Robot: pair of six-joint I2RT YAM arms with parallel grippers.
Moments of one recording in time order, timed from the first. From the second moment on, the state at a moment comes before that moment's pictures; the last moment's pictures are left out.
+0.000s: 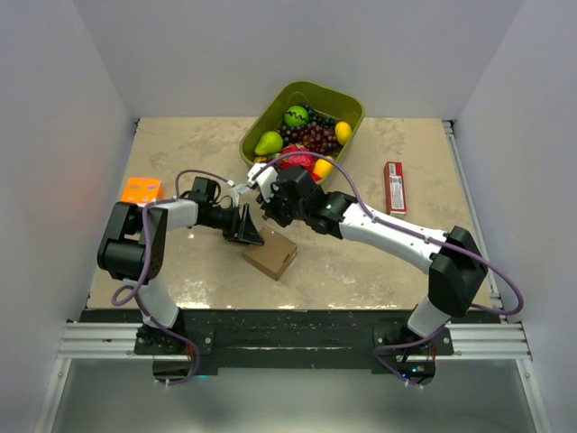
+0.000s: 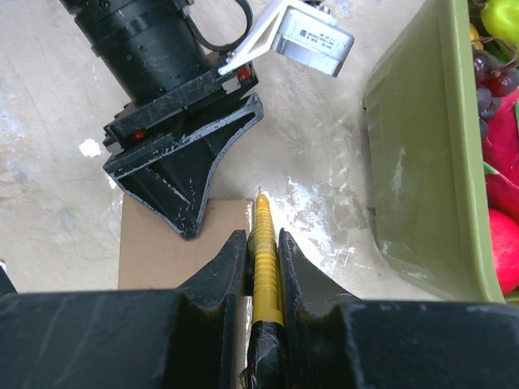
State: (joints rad) left arm -0.18 1.78 0.88 -0.25 0.97 -0.09; right arm 0.90 1.64 1.32 -0.29 0.00 -0.15
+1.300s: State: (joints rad) left arm -0.18 1.79 0.88 -0.25 0.97 -0.10; right arm 0.93 1.67 1.30 -0.27 0.02 -0.15
